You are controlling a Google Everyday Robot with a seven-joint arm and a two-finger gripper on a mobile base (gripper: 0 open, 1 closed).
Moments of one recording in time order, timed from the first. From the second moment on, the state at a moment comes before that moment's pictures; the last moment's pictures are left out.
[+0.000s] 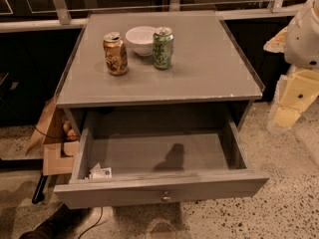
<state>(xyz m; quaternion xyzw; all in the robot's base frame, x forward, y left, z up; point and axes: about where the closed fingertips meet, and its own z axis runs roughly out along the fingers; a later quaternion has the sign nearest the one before) 0.438 -0.217 0.976 -0.60 0.78 -0.03 0.16</state>
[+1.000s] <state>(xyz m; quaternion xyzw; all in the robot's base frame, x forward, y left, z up) 0.453 -0.204 0.970 -0.59 0.79 -0.02 0.19</state>
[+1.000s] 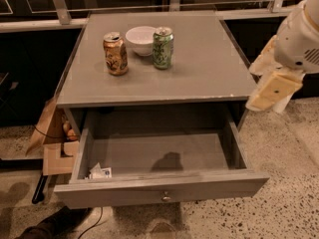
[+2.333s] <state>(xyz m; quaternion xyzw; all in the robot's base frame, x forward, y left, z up) 0.553 -0.128 0.958 -0.52 0.77 -0.01 0.37</state>
